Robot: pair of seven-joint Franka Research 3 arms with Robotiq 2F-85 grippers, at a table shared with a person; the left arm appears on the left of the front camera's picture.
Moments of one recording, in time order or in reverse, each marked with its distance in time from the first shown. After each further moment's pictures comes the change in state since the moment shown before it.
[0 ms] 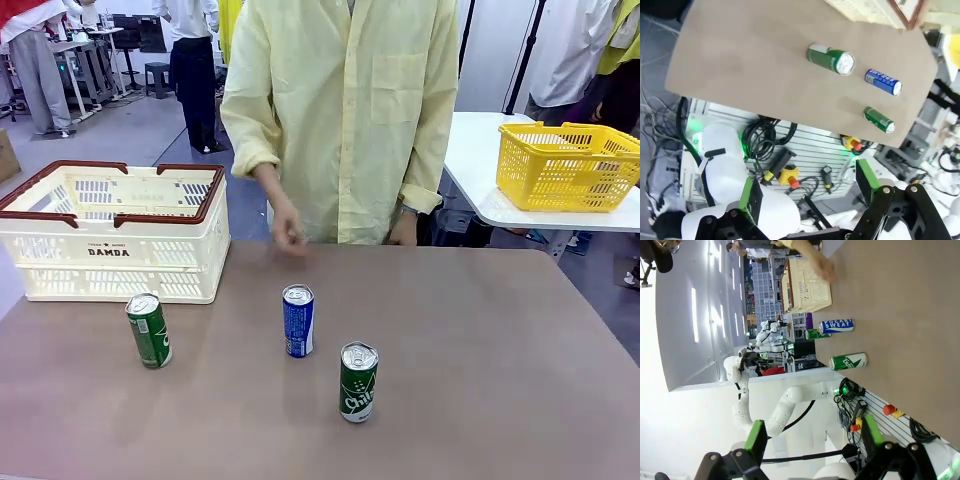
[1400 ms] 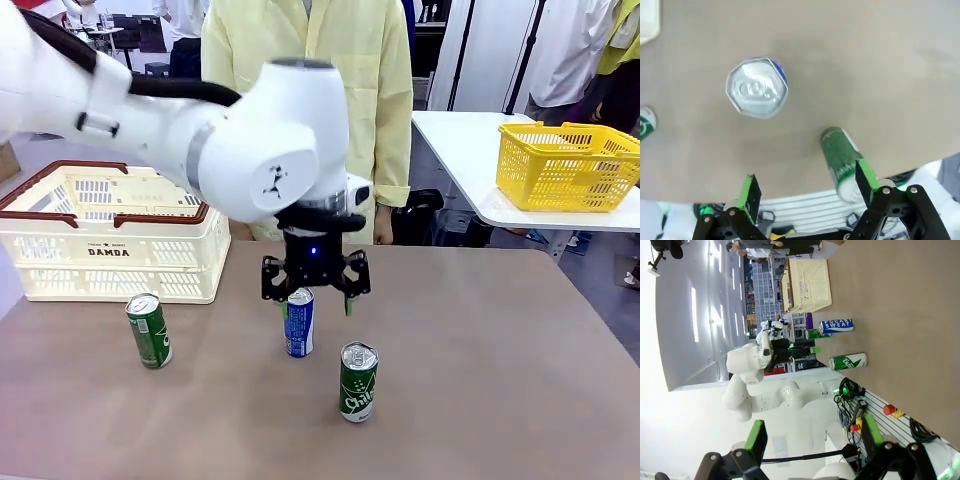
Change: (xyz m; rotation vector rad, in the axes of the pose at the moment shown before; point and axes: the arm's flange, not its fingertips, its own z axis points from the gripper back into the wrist) left arm -0.130 -0.356 -0.366 0.354 -0.077 -0.556; right arm 0.000 0.000 0.000 0.000 0.000 0.000
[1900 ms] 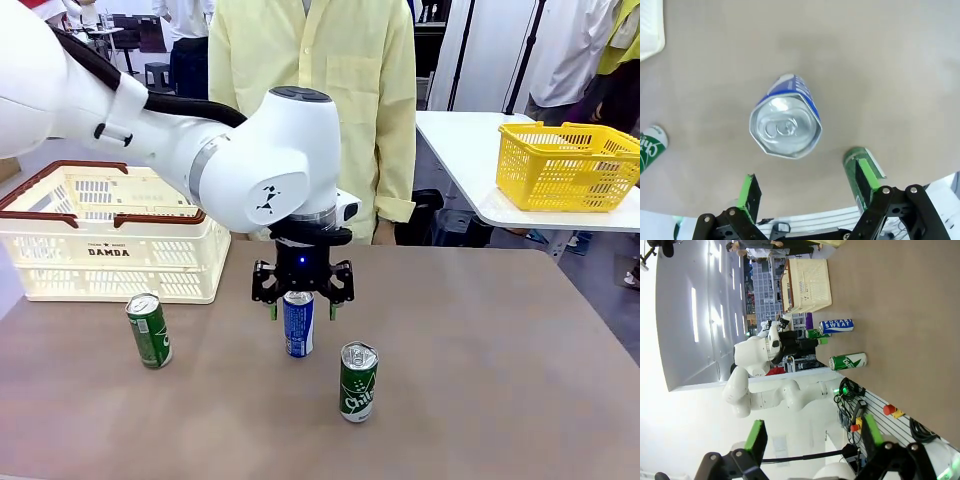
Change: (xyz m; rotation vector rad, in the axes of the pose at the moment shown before) left arm 0.022 0.015 -0.023 0.045 -0.016 -0.015; right arm 0.000 0.000 0.000 0.000 0.000 0.000
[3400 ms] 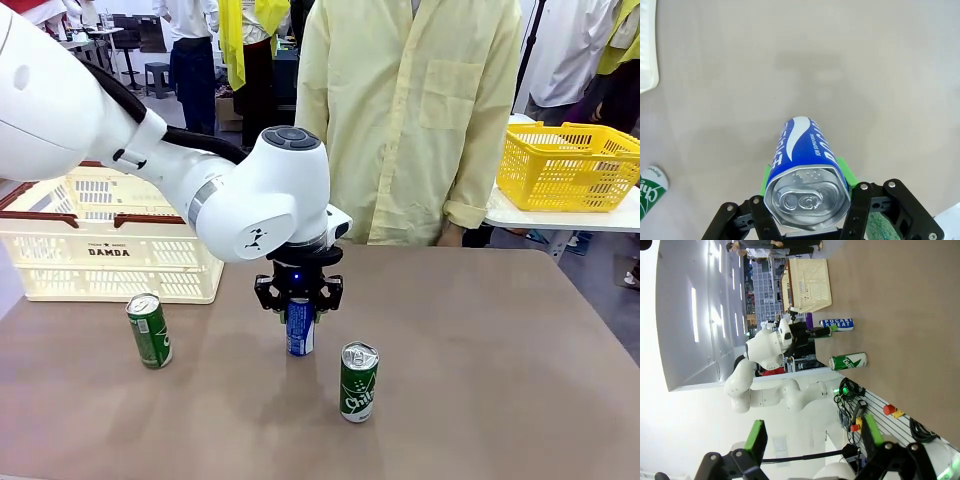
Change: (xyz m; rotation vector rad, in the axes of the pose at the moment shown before) left arm 0.020 0.009 -0.047 -0.003 -0.112 -0.027; right arm 0.000 0.000 0.000 0.000 0.000 0.000
